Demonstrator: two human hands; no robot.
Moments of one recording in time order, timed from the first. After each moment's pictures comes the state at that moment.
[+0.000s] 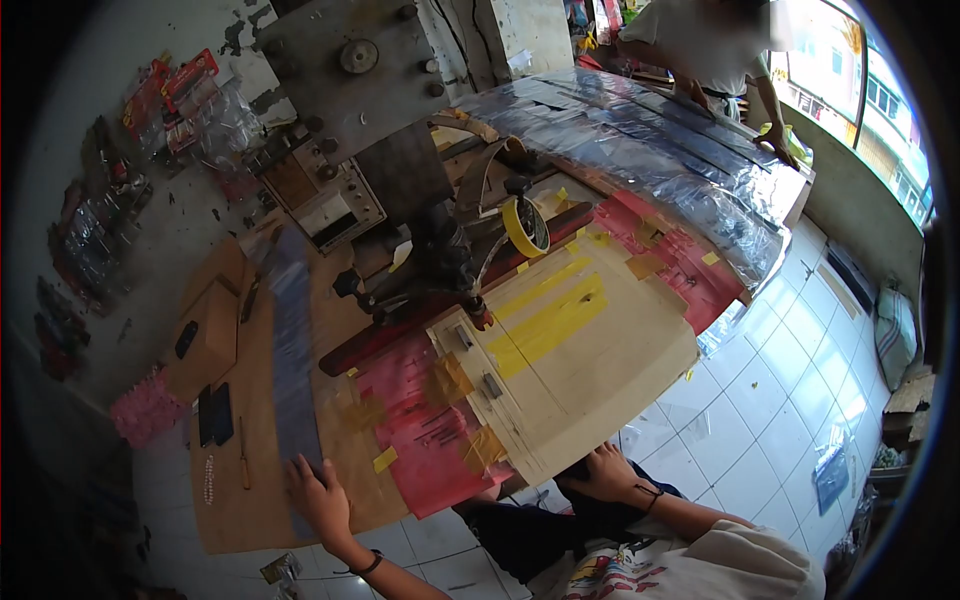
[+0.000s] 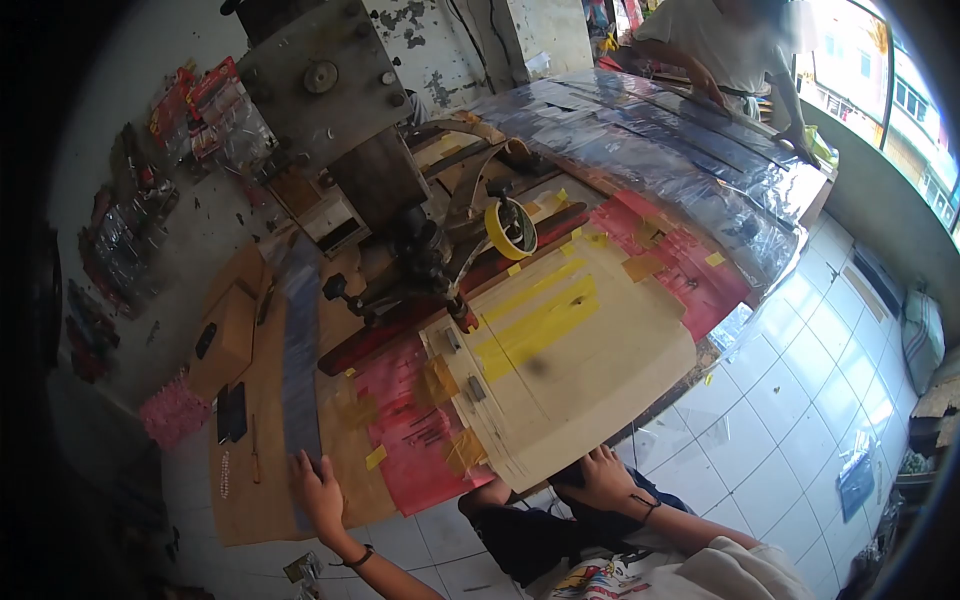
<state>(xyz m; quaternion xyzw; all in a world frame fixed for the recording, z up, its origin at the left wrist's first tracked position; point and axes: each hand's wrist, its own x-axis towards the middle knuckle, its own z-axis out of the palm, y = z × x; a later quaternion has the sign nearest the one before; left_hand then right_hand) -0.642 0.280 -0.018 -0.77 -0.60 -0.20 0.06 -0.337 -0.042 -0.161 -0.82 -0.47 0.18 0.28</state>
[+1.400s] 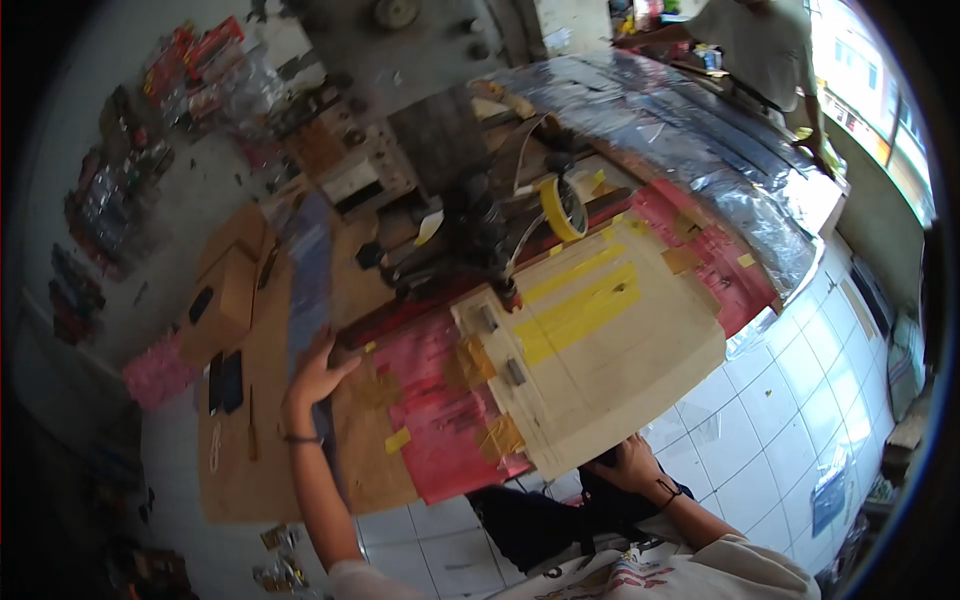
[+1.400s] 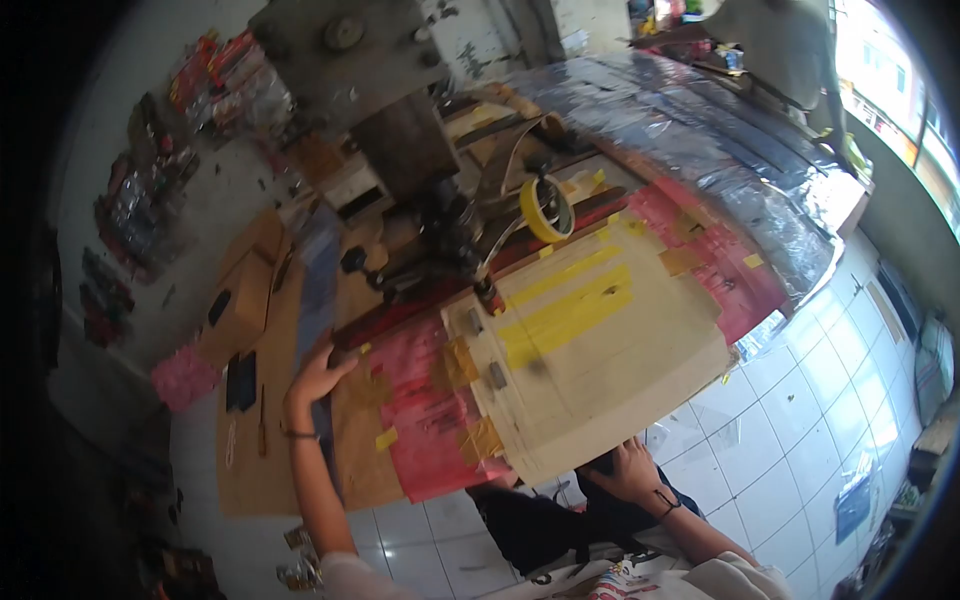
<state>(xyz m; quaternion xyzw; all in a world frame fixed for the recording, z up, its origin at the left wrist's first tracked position) -0.575 0.457 0.023 -0.93 -0.34 -0.06 -0.13 -0.318 -0.053 -0.173 -0.82 -0.43 0.18 0.32</state>
